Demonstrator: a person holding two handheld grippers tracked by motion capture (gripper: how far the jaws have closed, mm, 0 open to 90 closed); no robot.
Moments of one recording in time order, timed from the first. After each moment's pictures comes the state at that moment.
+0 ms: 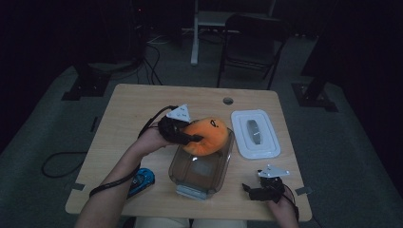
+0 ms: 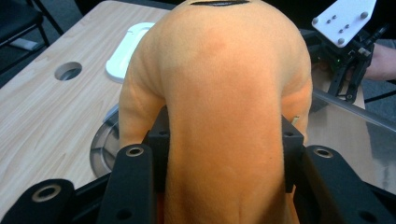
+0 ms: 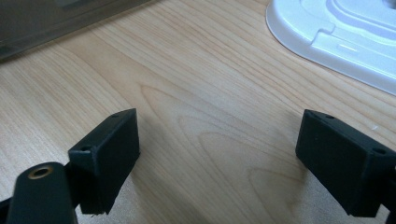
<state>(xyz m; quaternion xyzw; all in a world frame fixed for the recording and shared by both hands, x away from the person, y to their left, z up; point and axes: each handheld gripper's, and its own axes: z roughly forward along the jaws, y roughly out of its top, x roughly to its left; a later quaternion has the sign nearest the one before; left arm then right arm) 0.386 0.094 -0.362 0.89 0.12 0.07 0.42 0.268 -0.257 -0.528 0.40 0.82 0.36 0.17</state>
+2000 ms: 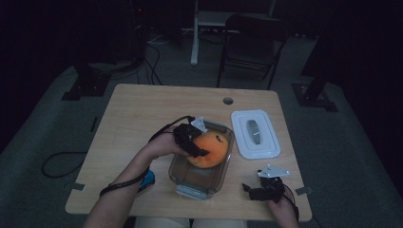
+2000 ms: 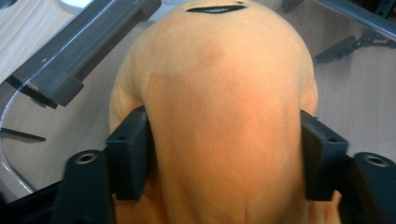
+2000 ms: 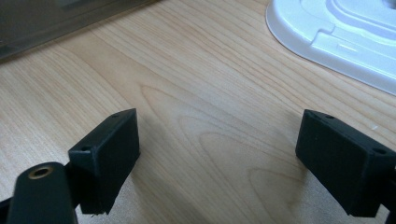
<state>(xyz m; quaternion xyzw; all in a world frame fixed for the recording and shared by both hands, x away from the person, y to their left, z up) 0.393 0.054 -0.403 0.94 0.12 0.04 0.30 0.268 -0.257 -0.527 0.41 0.82 0.36 0.17</state>
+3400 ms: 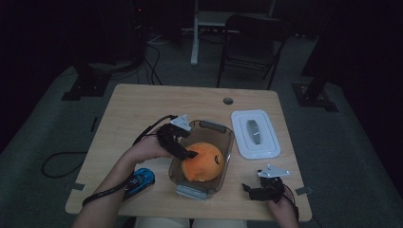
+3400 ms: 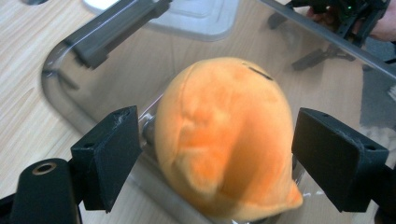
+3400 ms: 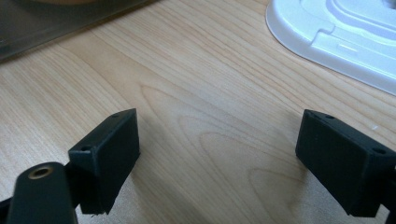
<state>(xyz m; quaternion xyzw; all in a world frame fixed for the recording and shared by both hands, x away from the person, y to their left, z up) 0.369 0.101 -0.378 0.92 0.16 0.04 0.34 0.268 -0.257 -0.528 0.41 0.82 0.36 0.17</state>
